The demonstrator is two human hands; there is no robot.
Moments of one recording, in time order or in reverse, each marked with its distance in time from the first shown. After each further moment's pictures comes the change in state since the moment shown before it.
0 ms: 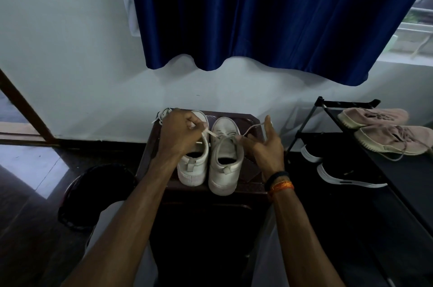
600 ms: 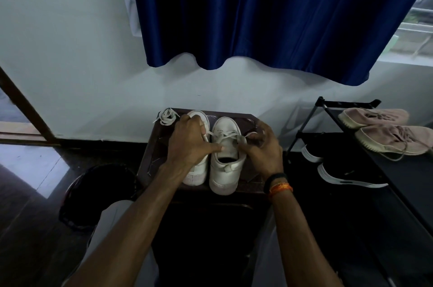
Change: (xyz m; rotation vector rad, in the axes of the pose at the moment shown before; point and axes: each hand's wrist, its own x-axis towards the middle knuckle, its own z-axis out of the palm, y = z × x) left_hand -0.017 0.006 0.011 0.214 -0.136 0.004; right_hand 0.001 0.007 -0.002 -0.296 0.072 -0.092
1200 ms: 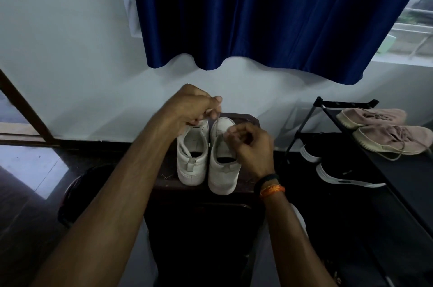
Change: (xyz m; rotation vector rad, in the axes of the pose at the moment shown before) left_hand 0.034 0.056 -0.066 -0.514 -0.327 -0.223; right_hand -0.022 -0.041 0.009 0.089 -0.073 -0.171
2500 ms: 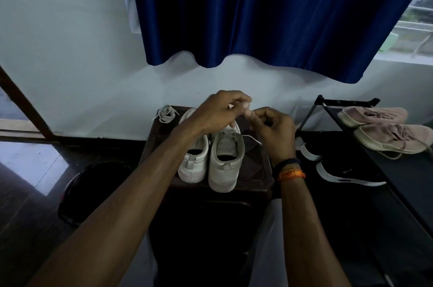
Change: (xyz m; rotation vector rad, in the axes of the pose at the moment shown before) left_hand 0.025 -0.017 0.043 0.284 -0.127 0.457; right_hand 0.025 -0.015 -0.037 0.033 0.041 -0.104
